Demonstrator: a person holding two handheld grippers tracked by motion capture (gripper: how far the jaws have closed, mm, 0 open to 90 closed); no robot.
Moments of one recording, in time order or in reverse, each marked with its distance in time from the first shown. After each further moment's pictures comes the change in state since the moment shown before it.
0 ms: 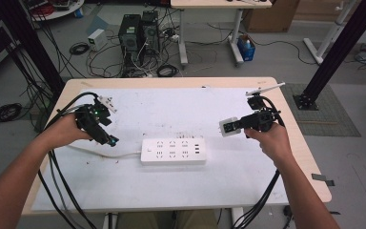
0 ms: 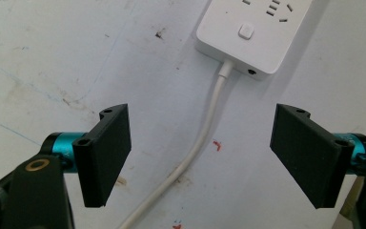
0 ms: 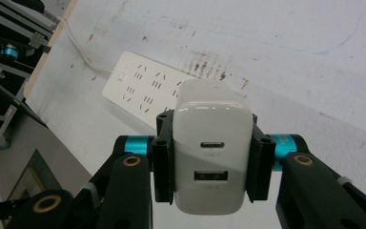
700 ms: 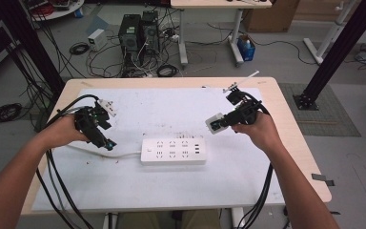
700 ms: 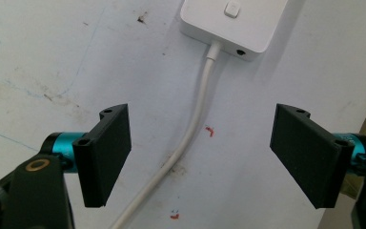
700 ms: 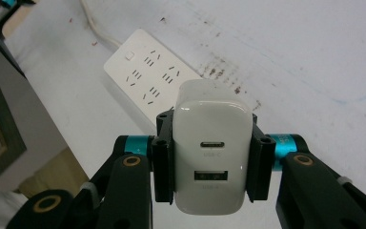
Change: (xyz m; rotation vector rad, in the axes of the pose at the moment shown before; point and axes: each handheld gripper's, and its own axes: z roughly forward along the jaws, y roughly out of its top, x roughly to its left) left arm 0.001 -0.002 0.004 0.064 -0.058 0.073; right arm 0.035 0.031 0.022 0.111 -0.022 -0.319
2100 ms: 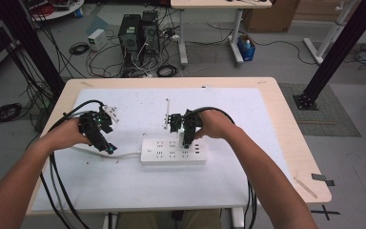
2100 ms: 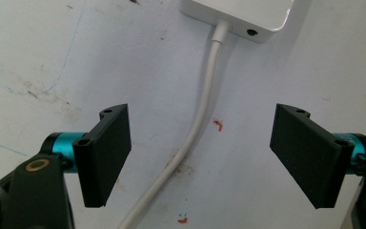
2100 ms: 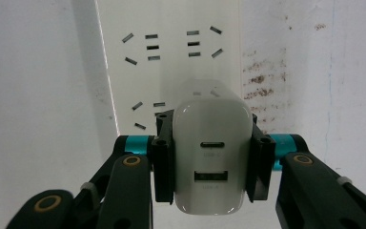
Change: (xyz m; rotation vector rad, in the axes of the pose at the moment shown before) left arm 0.005 -0.005 0.024 0.037 -0.015 0.028; right arm 0.049 0.050 0.147 0.549 -0.083 -0.739
